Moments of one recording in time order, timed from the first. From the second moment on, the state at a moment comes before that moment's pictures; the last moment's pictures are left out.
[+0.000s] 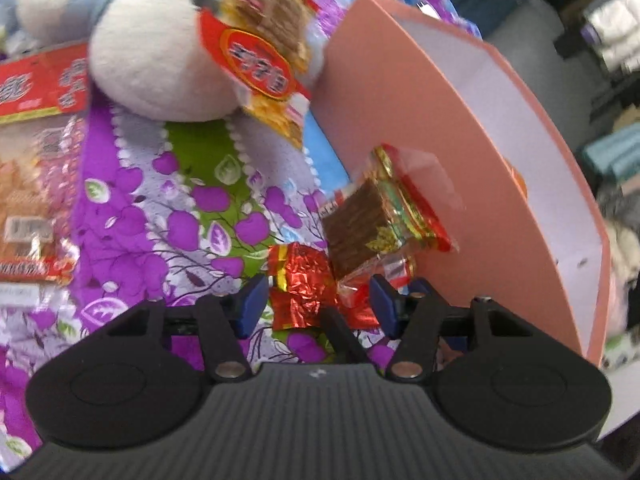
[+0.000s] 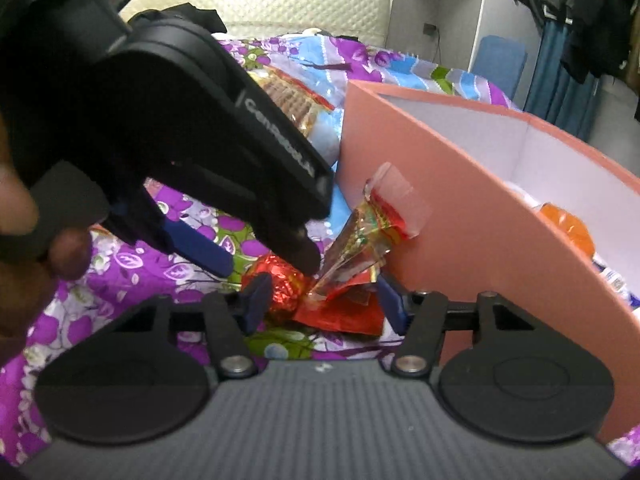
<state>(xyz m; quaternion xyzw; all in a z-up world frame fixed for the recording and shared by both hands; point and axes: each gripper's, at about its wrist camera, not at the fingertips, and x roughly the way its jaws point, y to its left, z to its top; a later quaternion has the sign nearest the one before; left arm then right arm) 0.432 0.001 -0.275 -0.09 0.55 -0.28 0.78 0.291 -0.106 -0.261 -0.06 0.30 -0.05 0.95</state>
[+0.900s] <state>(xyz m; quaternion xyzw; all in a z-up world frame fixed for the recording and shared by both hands) 0.413 0.050 -0.270 -0.16 0.57 -0.25 0.77 0.283 -0.108 -0.253 -0.06 0.31 0.01 0.95</state>
